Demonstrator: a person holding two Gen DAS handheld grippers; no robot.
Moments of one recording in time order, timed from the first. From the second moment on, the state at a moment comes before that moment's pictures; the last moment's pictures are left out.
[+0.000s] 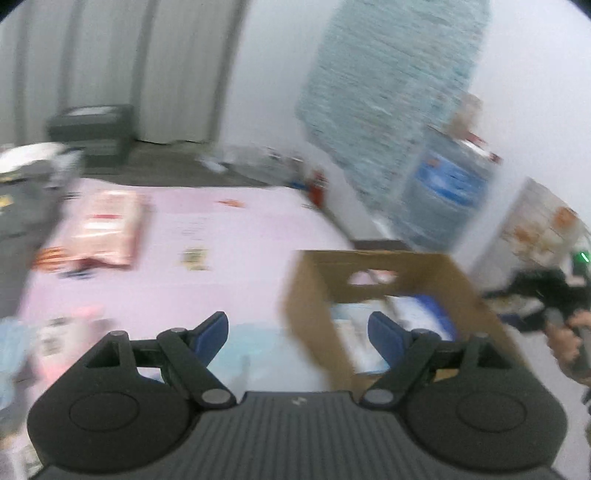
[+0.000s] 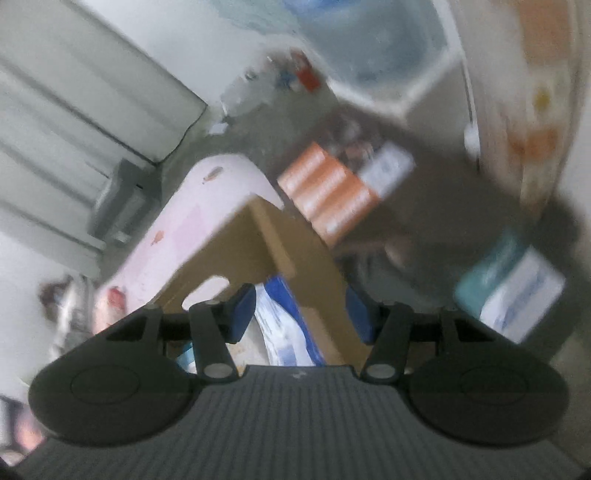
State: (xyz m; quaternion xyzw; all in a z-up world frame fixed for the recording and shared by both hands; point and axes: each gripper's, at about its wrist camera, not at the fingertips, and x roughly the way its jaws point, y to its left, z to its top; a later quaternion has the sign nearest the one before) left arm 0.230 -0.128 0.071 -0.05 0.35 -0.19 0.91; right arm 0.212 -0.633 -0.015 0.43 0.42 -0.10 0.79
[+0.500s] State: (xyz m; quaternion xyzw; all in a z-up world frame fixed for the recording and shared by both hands) left arm 0.174 -0.018 0.046 -0.13 0.37 -0.10 0.91; right arm 0.213 -0.583 -0.021 0.36 0.45 -0.09 0.81
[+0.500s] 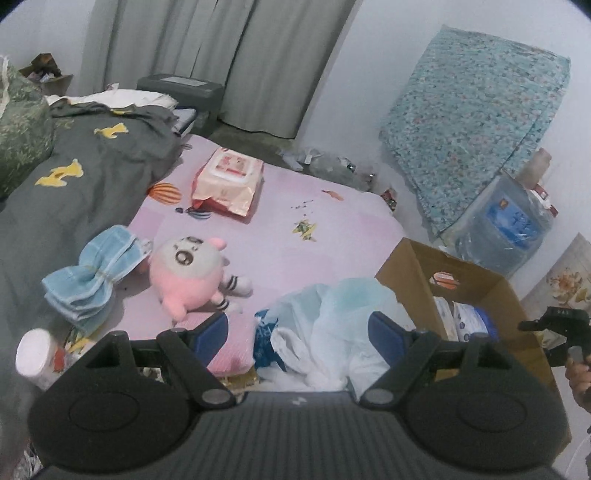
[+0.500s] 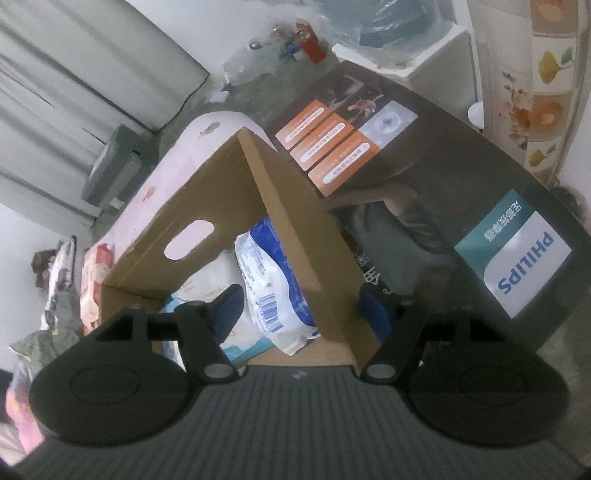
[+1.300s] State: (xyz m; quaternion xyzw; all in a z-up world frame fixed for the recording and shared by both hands) left arm 0.109 0.038 0.041 -0.06 0.31 0.00 0.95; right arm 0.239 -0.438 0.088 0.26 0.40 0.08 0.88
